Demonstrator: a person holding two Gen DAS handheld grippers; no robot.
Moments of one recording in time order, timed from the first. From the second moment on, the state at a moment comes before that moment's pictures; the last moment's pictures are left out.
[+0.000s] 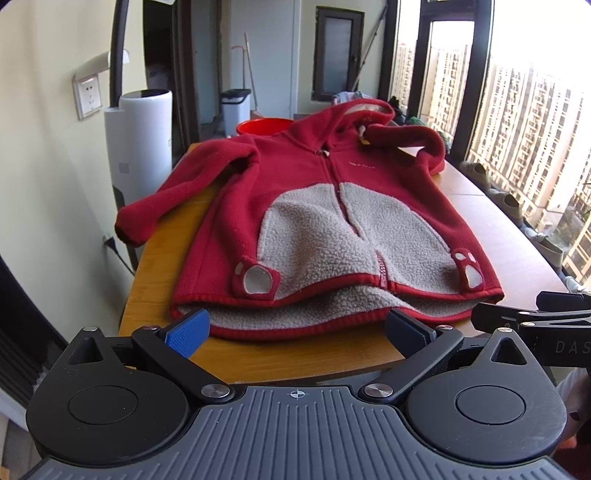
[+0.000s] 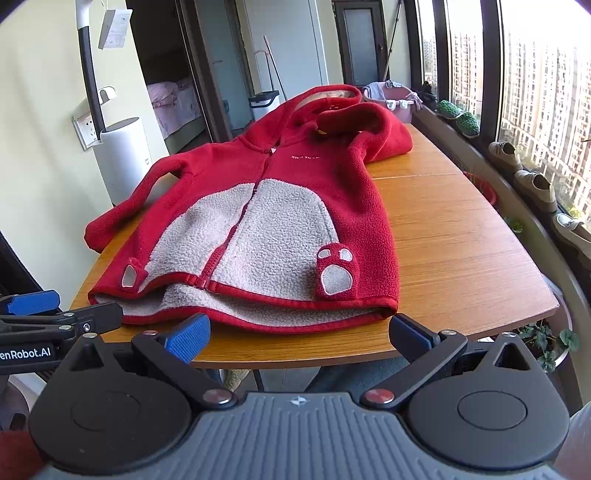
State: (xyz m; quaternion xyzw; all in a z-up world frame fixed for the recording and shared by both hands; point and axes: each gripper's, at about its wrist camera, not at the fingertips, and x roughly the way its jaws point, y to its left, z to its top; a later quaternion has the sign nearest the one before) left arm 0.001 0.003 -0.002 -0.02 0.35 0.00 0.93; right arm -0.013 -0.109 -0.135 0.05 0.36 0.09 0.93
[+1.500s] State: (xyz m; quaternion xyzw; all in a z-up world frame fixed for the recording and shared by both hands) left arm 0.002 0.009 -0.013 -0.05 0.39 0.00 0.92; right arm -0.006 -0.112 -0.150 0.07 0.41 0.10 0.90
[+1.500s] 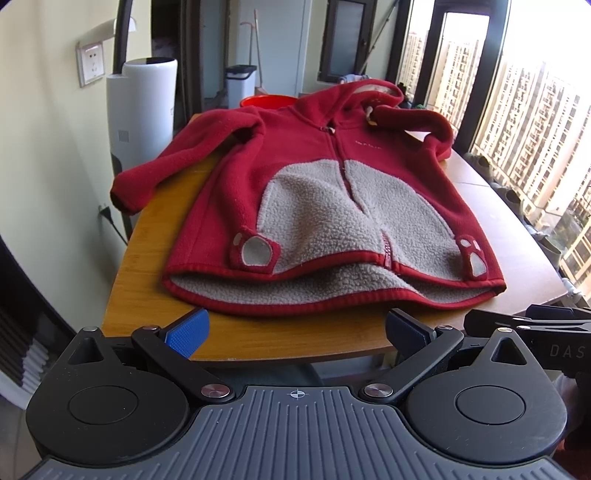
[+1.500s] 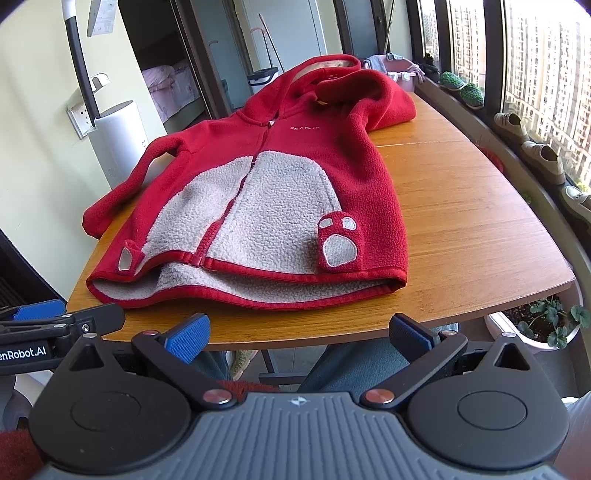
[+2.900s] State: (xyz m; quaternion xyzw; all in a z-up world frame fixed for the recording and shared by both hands) left arm 0.001 0.013 -0.015 -0.06 0.40 0.00 0.92; right arm -0.006 -0.113 -0.152 0.08 0.41 0.10 0.90
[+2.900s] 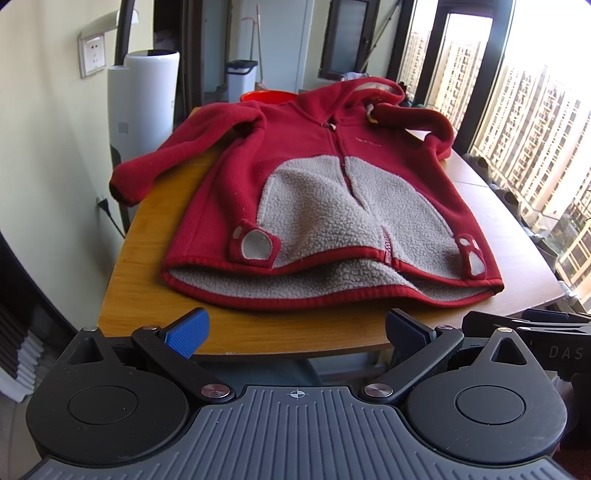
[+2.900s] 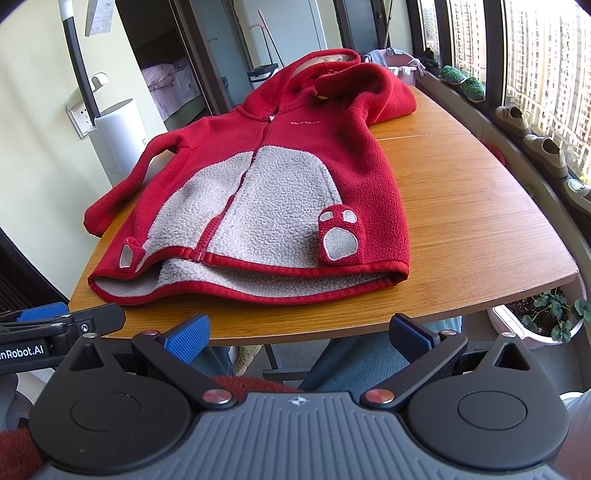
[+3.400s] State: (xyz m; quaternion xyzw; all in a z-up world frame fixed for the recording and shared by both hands) left arm 0.001 0.014 -0.015 -0.06 0.40 0.00 0.92; right arm -0.006 -0.113 -0.152 0.08 0.41 0.10 0.90
